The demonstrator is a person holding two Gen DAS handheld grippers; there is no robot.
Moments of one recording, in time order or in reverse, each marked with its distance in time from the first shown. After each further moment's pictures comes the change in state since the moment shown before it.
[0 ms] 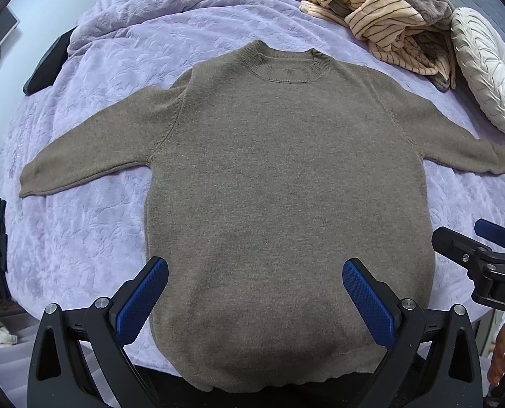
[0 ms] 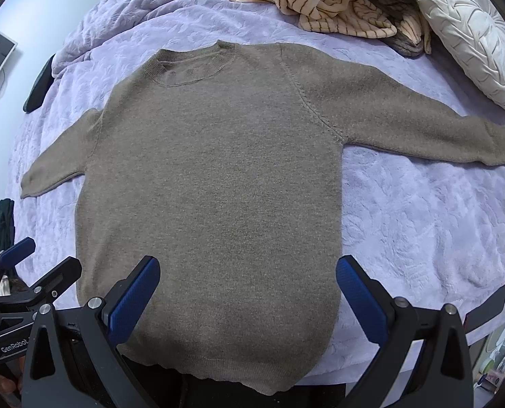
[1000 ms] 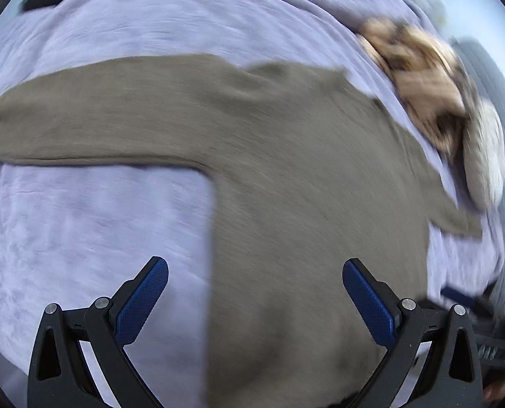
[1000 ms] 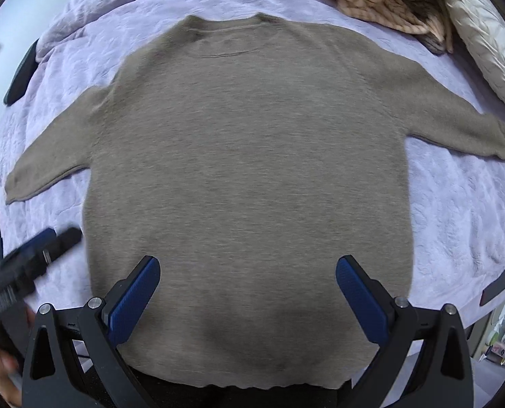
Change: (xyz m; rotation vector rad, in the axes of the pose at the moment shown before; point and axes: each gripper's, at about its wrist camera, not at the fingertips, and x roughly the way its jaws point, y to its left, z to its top) left arm 0.075 0.193 0.031 -0.267 -0.036 -0.317; right arm 0.046 0.110 0.007 0.020 0.067 -0.074
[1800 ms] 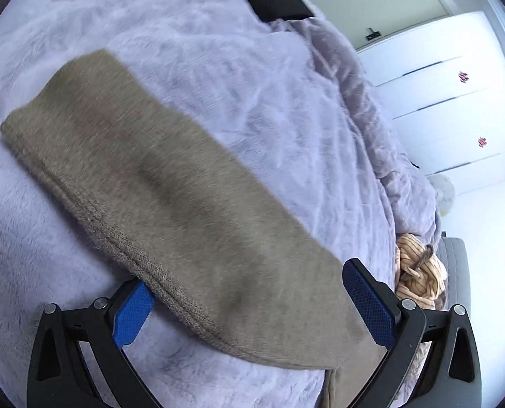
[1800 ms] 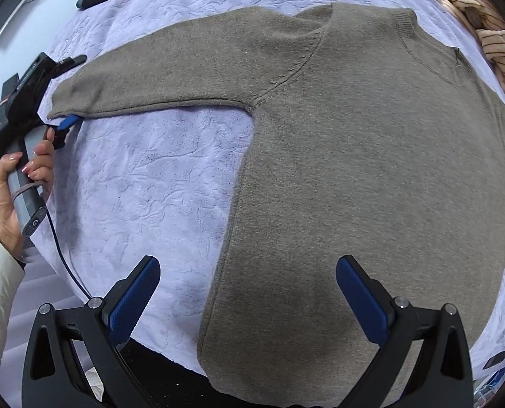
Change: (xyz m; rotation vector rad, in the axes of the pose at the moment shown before) left arm -0.011 0.270 0.073 -0.506 -0.355 -0.276; right arm 0.052 0.184 -0.014 -0.317 0.096 0.109
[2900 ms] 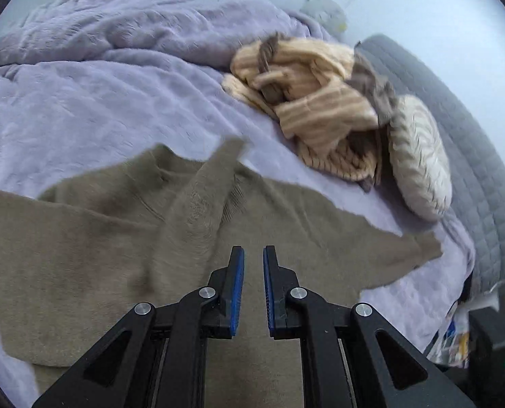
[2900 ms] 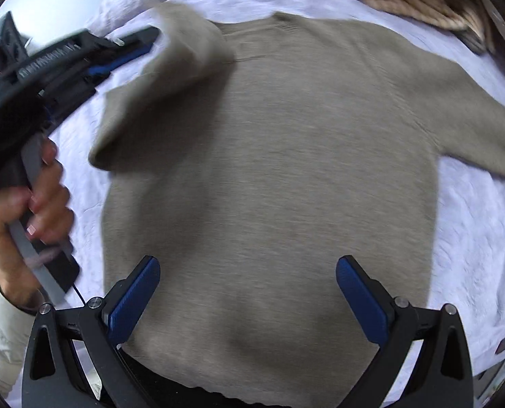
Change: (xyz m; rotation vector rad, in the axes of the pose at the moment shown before) left arm 0.161 -0.369 -0.291 0.804 0.295 -0.078; right arm -0.058 -0.234 -0.046 0.276 -0.118 0.107
